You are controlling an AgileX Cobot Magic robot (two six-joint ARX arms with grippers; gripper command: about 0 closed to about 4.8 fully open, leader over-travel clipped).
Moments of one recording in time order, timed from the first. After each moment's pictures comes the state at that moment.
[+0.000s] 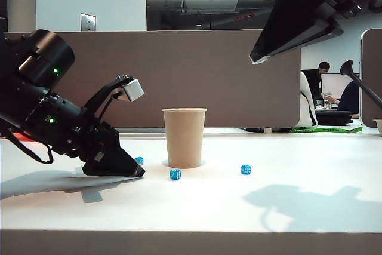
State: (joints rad) left arm -0.34 1.74 0.67 0.37 0.55 0.59; right arm 0.70 1.00 0.67 -0.21 -0.08 -0.08
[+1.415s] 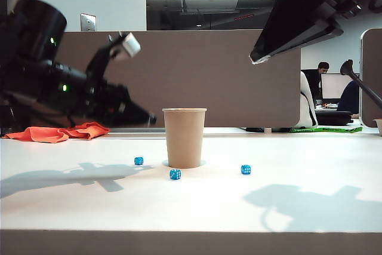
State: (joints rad) left arm -0.34 1.69 0.67 0.68 0.57 0.36; right arm 0.70 1.00 0.67 -0.21 -0.08 -0.08
